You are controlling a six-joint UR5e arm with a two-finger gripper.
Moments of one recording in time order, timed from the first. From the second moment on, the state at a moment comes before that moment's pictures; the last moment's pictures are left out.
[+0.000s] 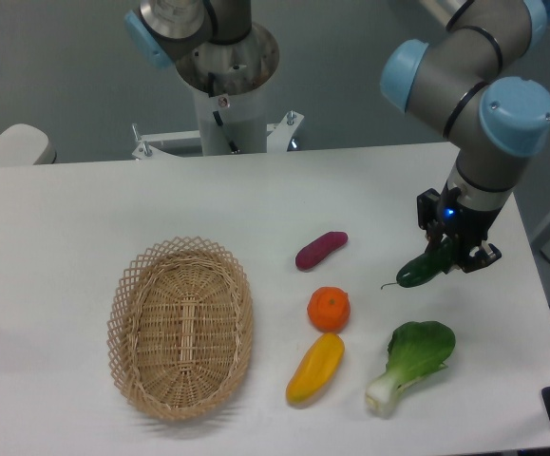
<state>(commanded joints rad) 2.75 -2.01 -1.39 -1.25 1.50 1.73</state>
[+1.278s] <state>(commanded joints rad) 2.79 -2.13 -1.54 -1.00 1.52 1.89</state>
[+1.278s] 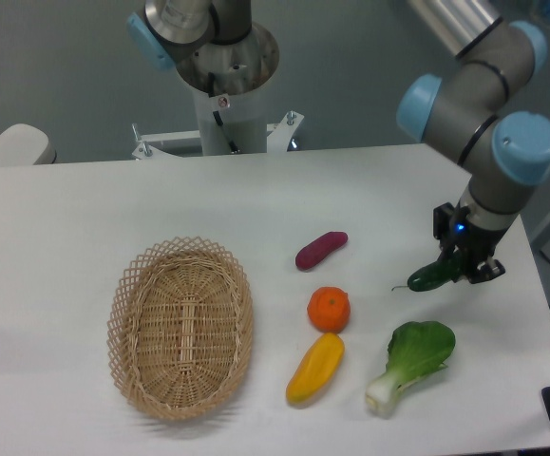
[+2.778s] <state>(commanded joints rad) 2.72 -2.10 -1.40 -1.06 1.56 1.71</state>
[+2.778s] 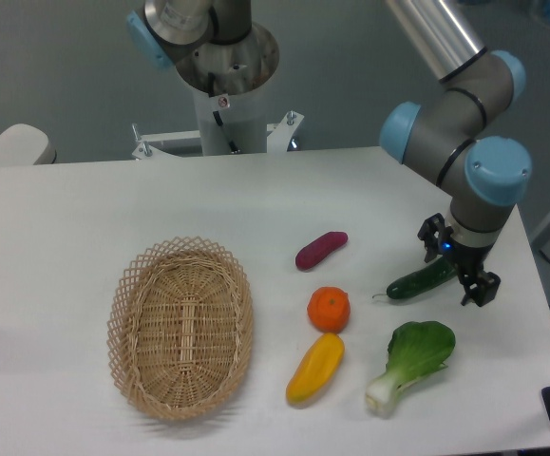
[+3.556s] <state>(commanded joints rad) 2.59 -2.12 -1.31 -1.10 1.56 1.36</state>
